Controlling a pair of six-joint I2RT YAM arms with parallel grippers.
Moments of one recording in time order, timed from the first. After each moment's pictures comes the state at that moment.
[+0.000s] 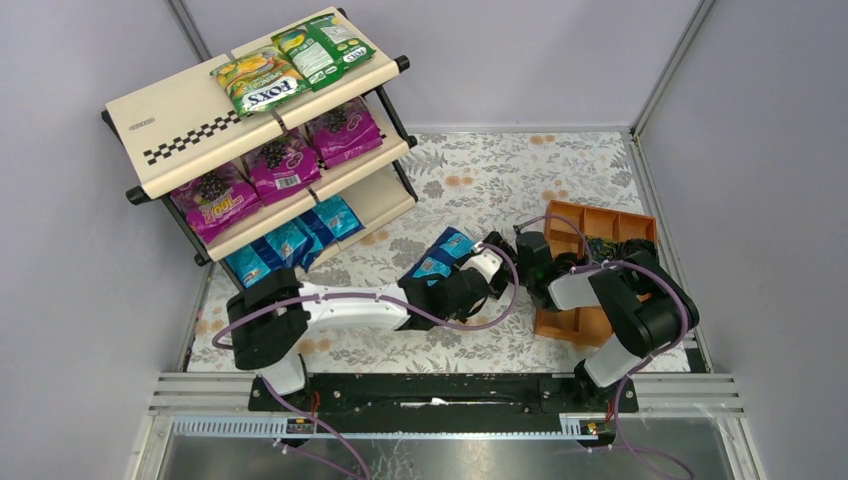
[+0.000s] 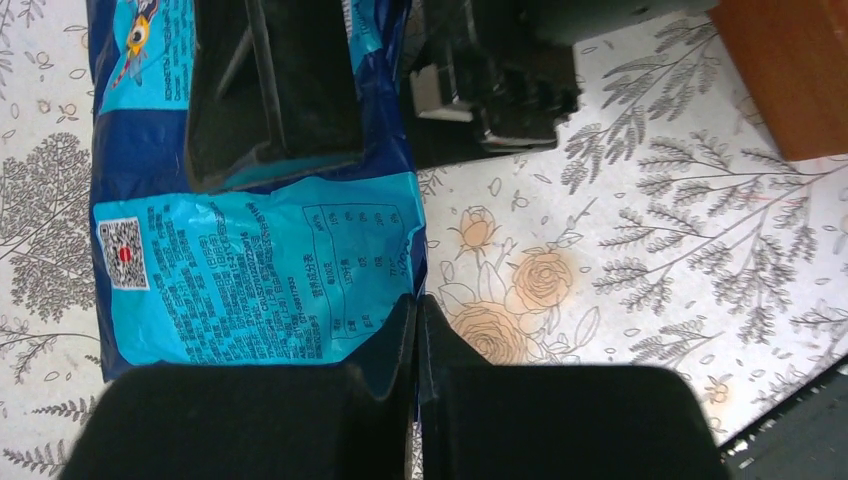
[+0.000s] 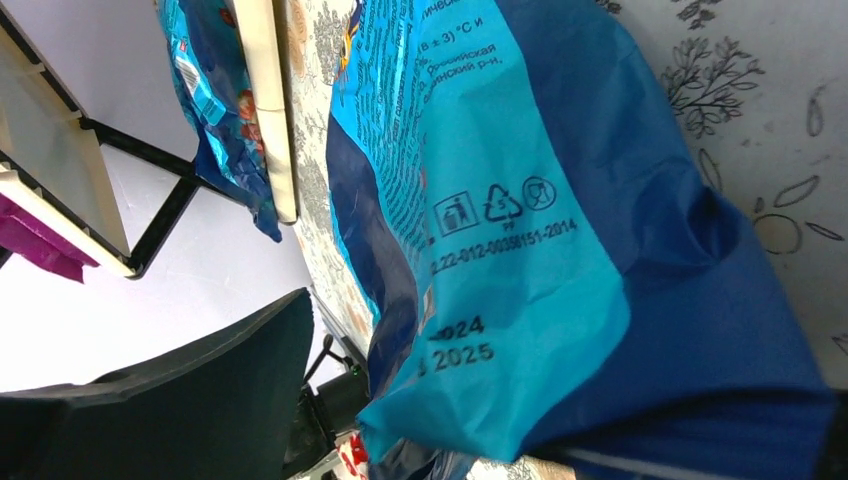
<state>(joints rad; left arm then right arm) -1.21 1.66 1.01 -0.19 -0.39 -0.34 0.45 1.60 0.44 0.56 -0.43 1.22</state>
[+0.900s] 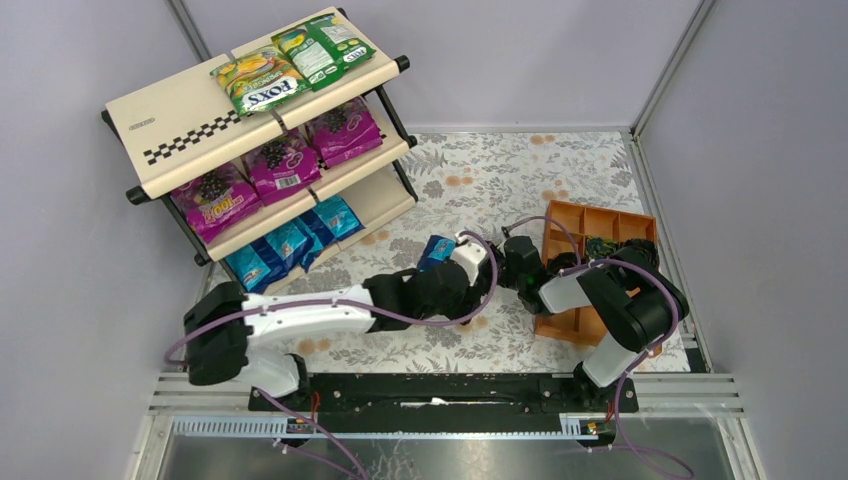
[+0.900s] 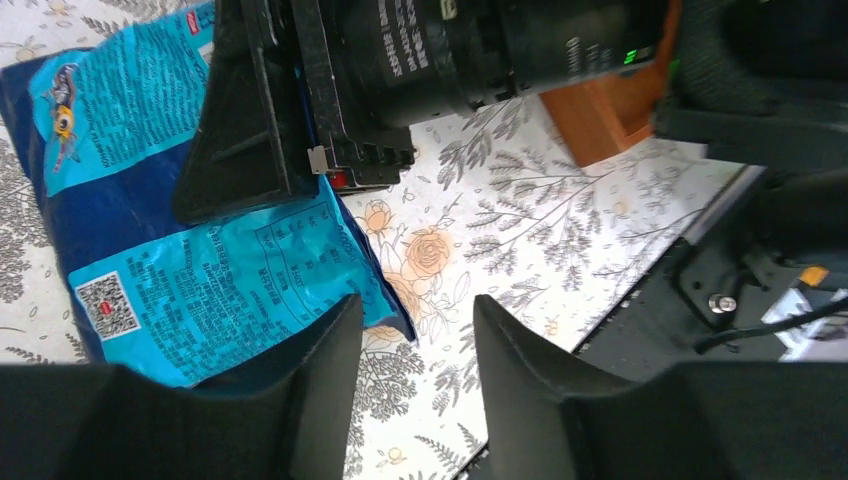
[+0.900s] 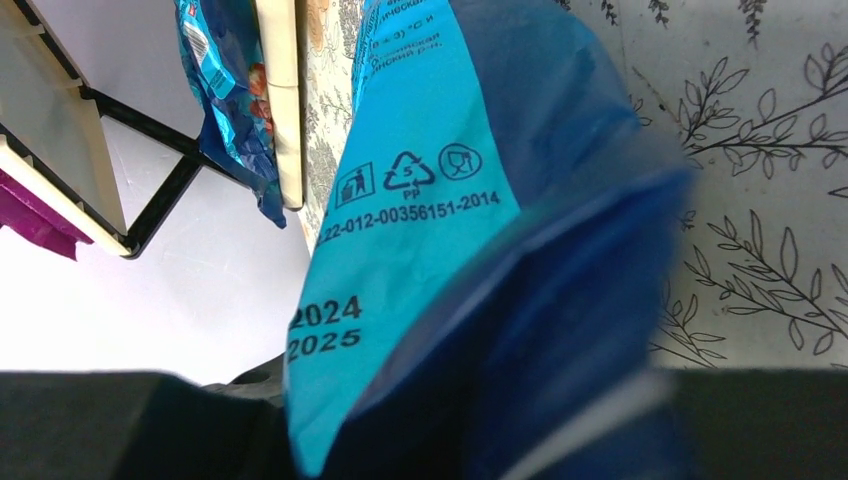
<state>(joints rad) -1.22 1.47 0.97 -0.20 -0.24 -0.44 0.55 1.66 0.44 0.70 -0.38 1.26</state>
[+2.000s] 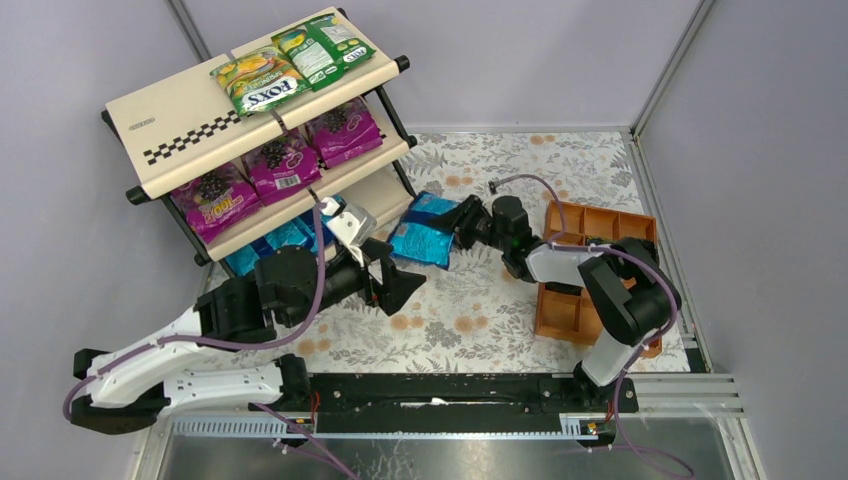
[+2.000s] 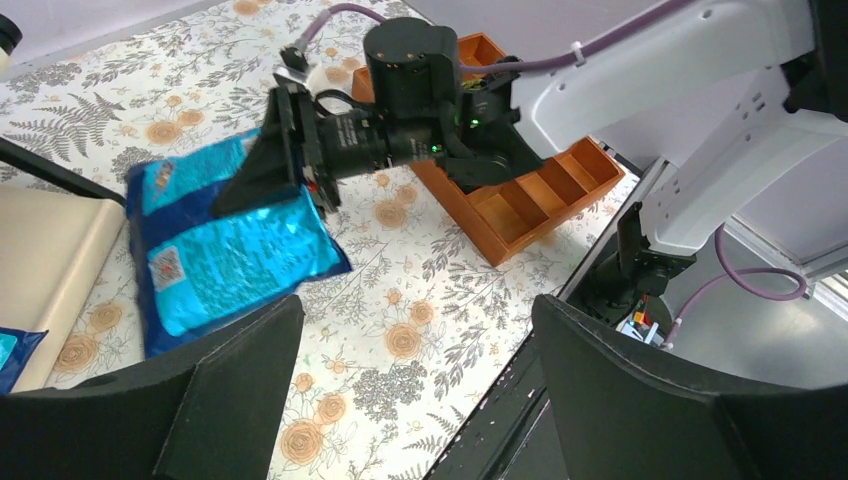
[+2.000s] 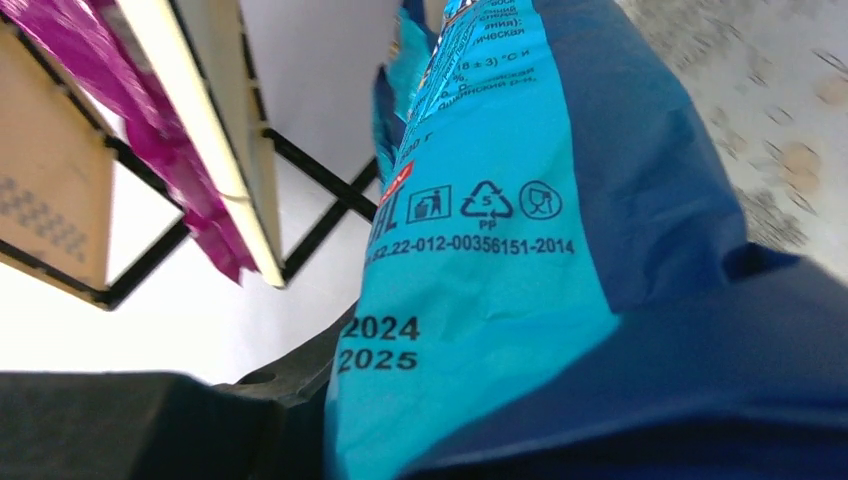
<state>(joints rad) -1.22 0.79 1.13 -0.52 -0.28 -0.30 0.55 1.67 0.73 0.64 -0.37 1.32</state>
